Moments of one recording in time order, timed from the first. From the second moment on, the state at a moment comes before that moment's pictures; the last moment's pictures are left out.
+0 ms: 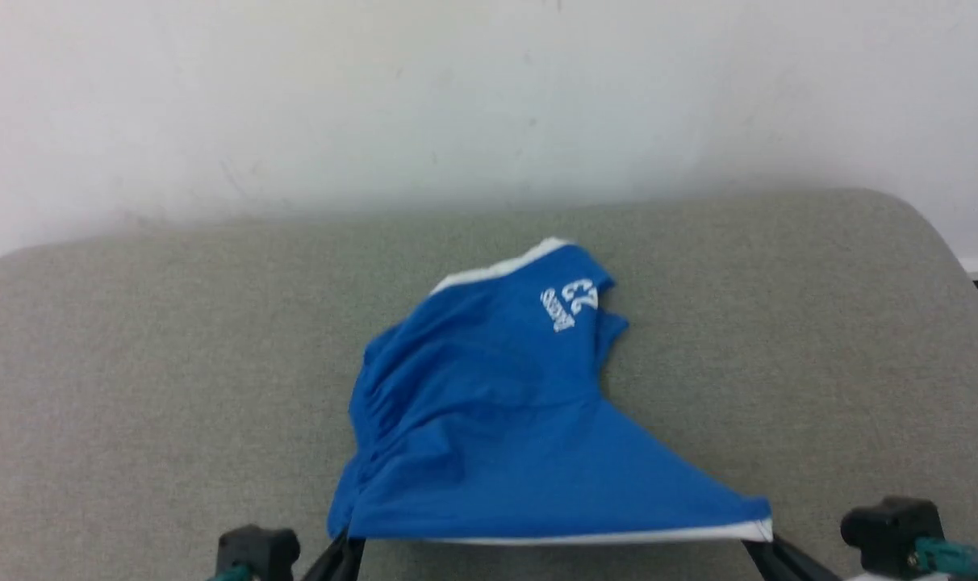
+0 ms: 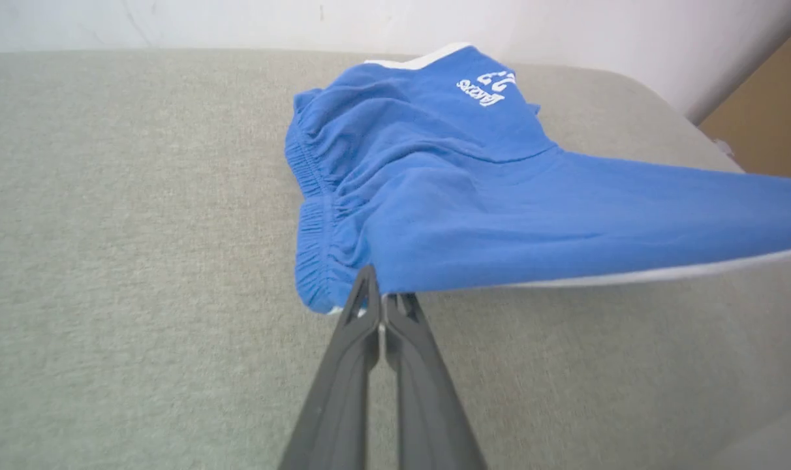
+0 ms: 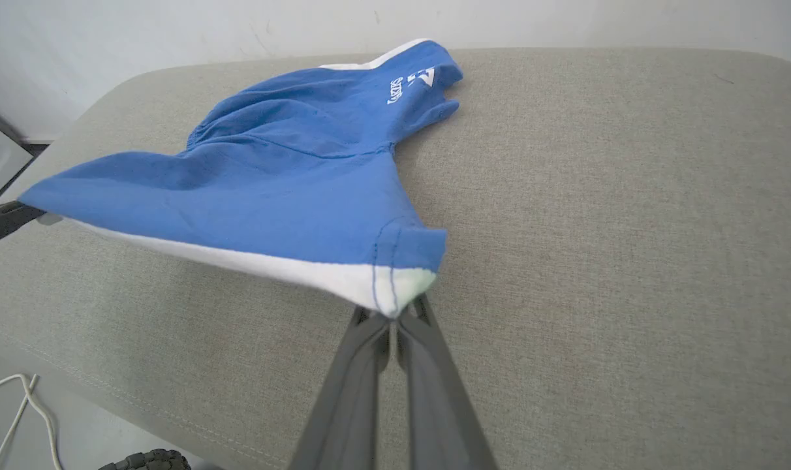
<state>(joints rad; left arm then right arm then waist) 0.26 0.31 -0.32 -0.27 -0.39 0.18 0.27 0.35 -0.17 0.10 -0.41 0.34 0.13 0.49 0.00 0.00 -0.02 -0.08</state>
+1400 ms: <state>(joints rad) -0.55 0.18 -0.35 0.32 -0.55 -0.05 0.37 -0.80 -0.24 0.34 0.67 0.57 0.13 0.36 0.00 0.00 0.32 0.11</state>
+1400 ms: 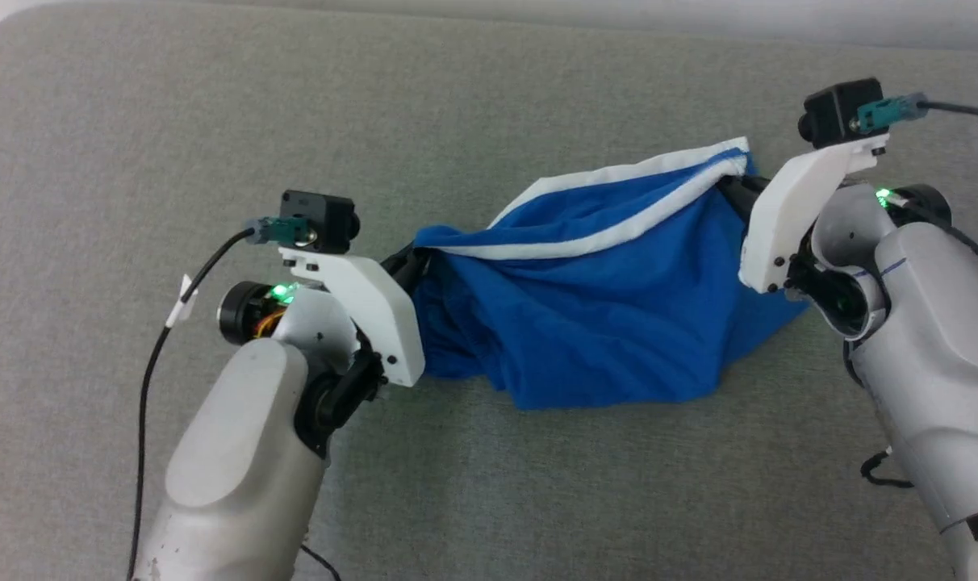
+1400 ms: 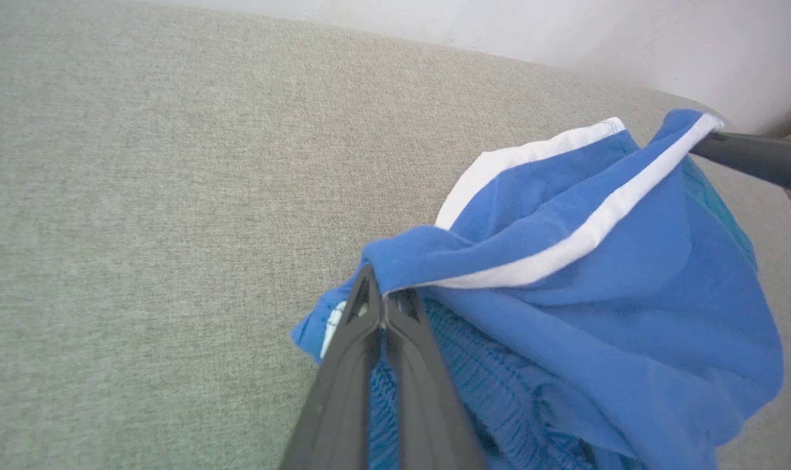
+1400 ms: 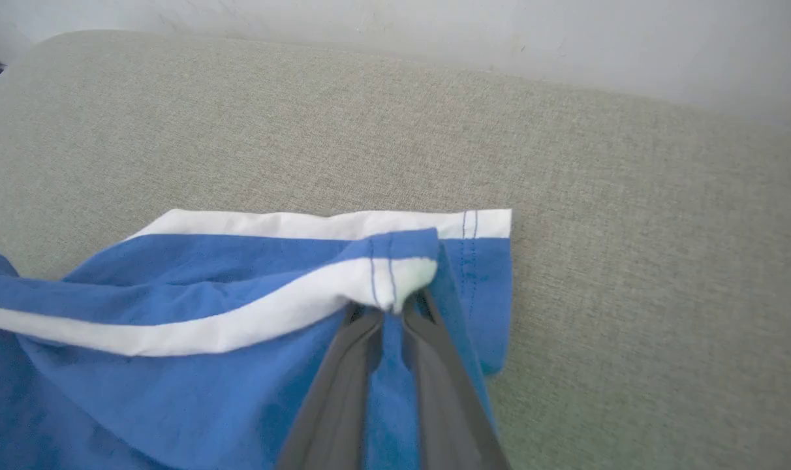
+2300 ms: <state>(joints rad) -0.23 0.19 -0.31 0.08 -0.50 0.12 0.16 -0.38 -0.28 0.26 0.42 0.46 0.13 -0.22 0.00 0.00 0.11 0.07</state>
